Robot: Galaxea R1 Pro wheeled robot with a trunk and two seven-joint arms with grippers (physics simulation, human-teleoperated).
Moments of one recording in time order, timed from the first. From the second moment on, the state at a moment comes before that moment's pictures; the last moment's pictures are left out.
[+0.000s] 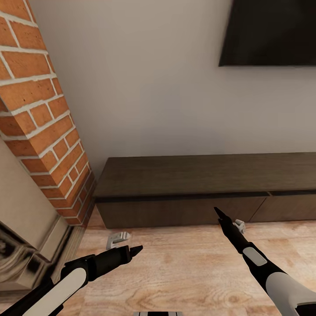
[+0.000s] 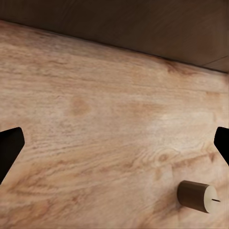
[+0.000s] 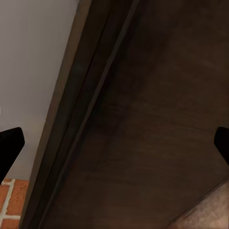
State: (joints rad) left arm -0.38 0.45 -0.75 -1.59 1.34 0.39 0.39; right arm -0.72 -0.21 0.14 -0.28 -1.30 0.06 0.72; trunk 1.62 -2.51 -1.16
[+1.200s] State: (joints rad) left arm -0.38 0.45 -0.75 -1.59 1.34 0.40 0.22; right arm -0.72 -0.24 0.14 -0.28 -1.34 0.09 0.89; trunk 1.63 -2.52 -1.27
